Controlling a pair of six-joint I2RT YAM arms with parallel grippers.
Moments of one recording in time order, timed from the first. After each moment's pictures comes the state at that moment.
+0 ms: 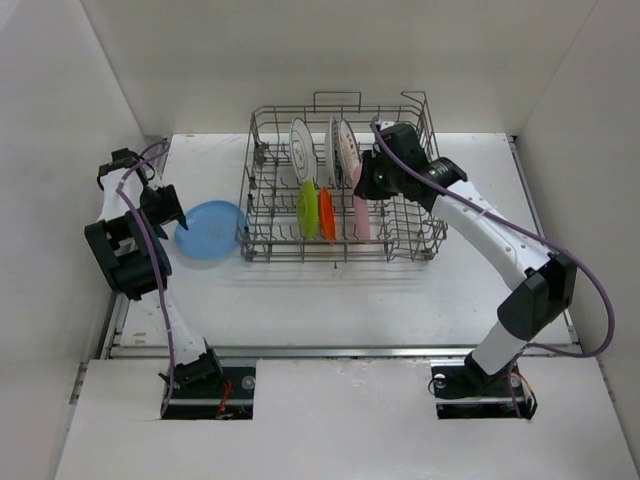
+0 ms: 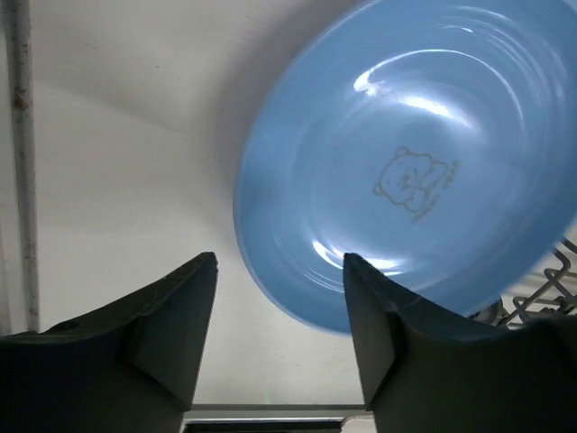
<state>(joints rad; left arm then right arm) 0.39 2.00 1.66 -1.04 0.18 -0.03 0.59 1.65 1.67 -0.69 0.04 0.43</state>
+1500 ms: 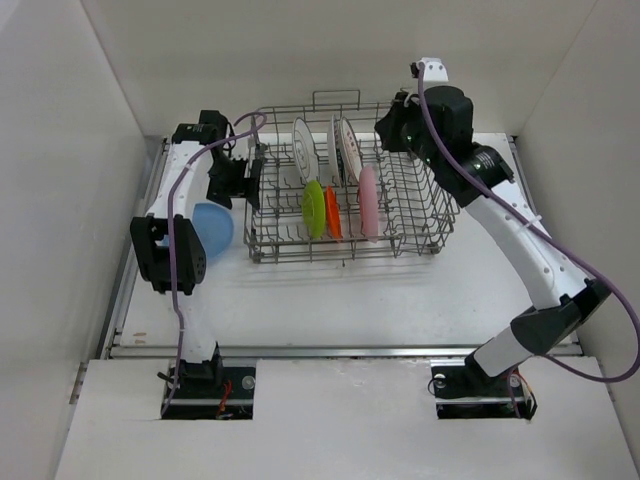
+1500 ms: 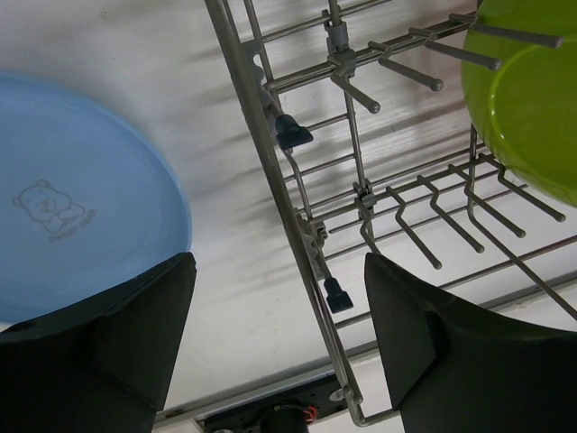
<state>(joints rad) -0.07 1.96 1.92 -1.25 0.27 0.08 0.55 1.55 1.83 -0.50 0.19 0.31</state>
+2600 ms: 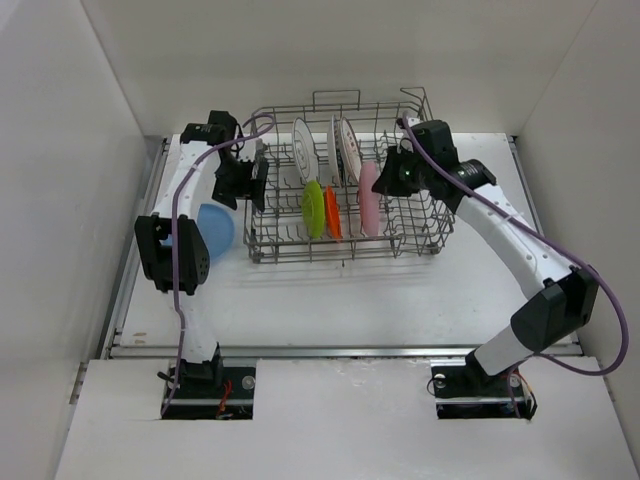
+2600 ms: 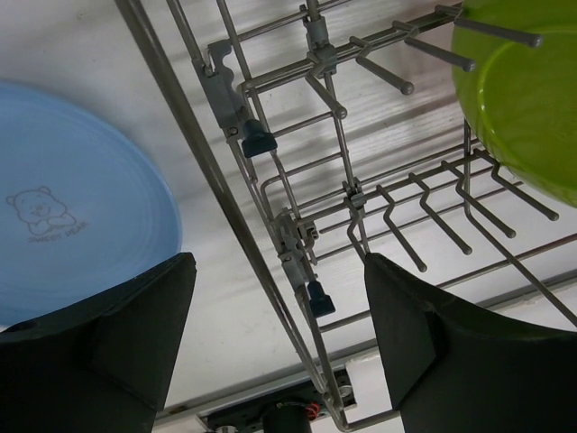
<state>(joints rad) -0.11 1.98 1.92 -1.26 0.25 0.08 0.47 1.54 1.56 -0.64 -0.12 0.41</state>
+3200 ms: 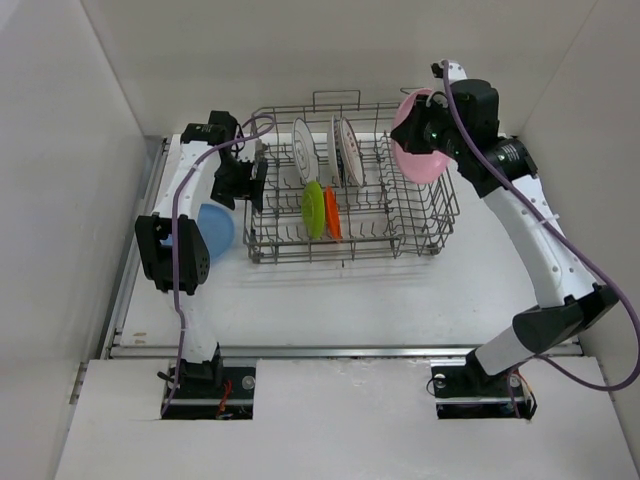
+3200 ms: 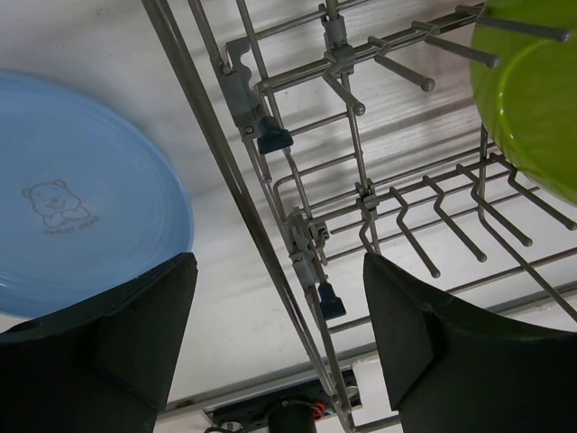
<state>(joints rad) -0.12 1.98 1.92 -1.26 0.21 0.08 0.42 1.54 1.87 -0.66 -0.07 0.34</state>
